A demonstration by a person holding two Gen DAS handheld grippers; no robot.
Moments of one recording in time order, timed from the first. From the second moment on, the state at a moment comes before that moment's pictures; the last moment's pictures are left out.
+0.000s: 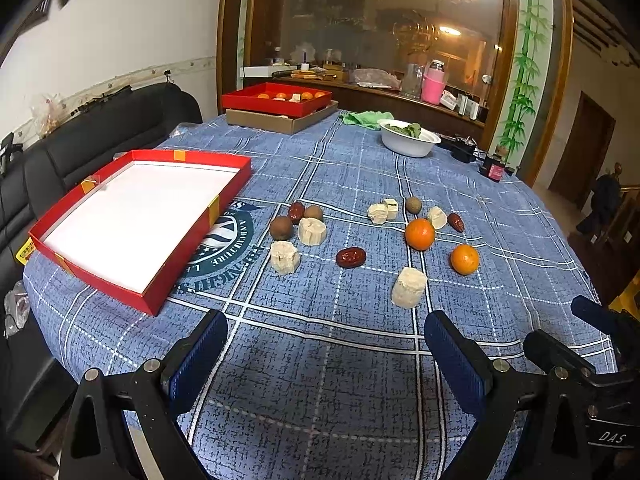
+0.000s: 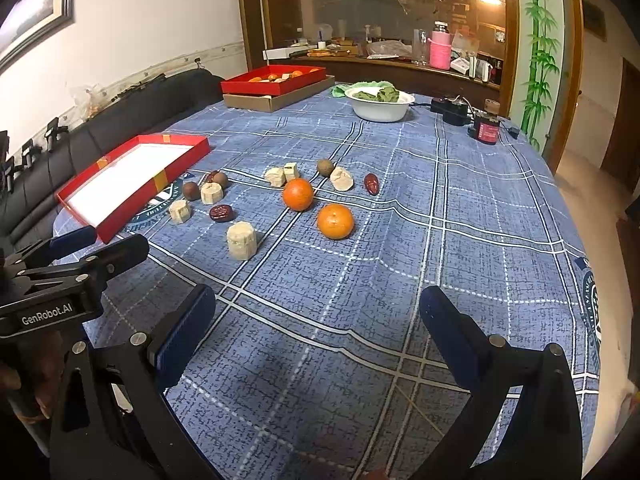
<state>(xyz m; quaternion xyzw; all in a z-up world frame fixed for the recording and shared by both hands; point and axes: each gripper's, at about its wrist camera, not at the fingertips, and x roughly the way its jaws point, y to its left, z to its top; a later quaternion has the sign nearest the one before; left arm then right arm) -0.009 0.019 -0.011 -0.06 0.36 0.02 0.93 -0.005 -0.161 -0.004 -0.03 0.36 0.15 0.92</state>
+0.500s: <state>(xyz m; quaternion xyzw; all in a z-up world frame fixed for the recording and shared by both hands) -0.004 0.018 -0.010 -0.06 0.35 0.02 0.93 0.001 -0.157 0.000 -0.02 0.35 0.15 0.92</state>
